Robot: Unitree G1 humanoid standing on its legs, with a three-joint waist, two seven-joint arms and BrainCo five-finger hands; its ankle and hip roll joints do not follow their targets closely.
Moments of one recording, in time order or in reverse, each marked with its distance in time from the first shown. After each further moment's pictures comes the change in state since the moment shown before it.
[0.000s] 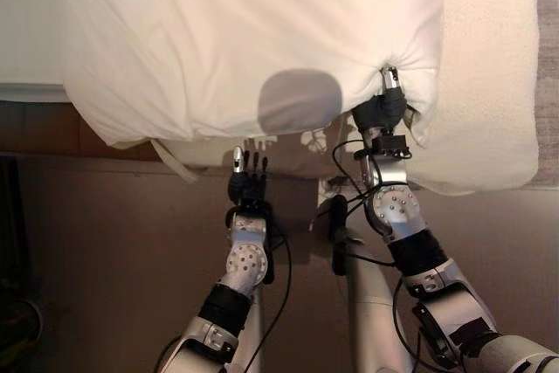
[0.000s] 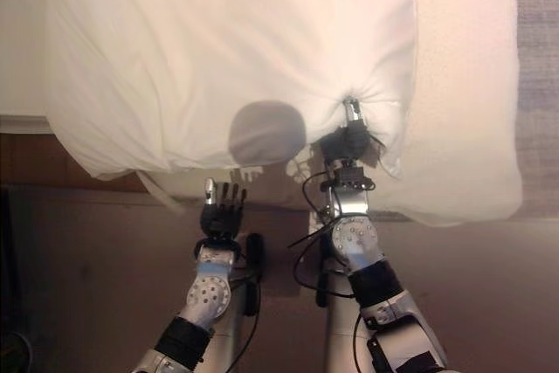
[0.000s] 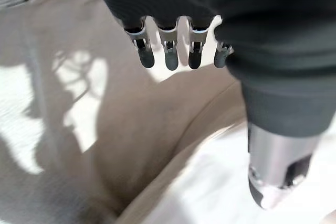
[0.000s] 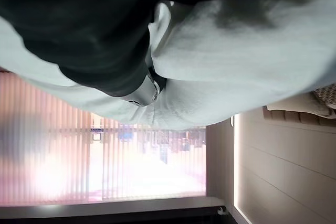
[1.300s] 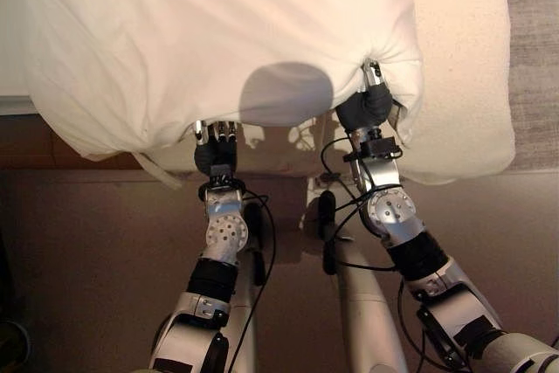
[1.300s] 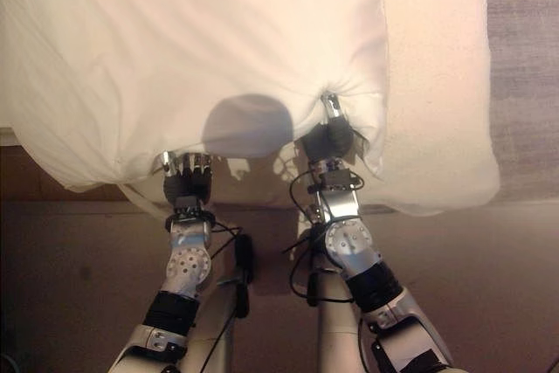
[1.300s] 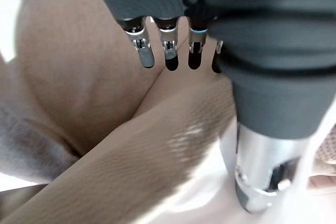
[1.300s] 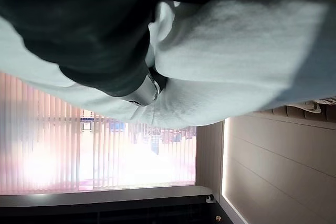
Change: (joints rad) left arm -0.105 0.041 0.274 -0.054 -0.078 -0.080 -0.206; right arm 0.000 -0.025 0.051 -0.060 0.000 -0.001 0.000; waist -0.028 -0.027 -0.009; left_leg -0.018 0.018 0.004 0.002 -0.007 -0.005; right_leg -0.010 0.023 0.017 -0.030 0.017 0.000
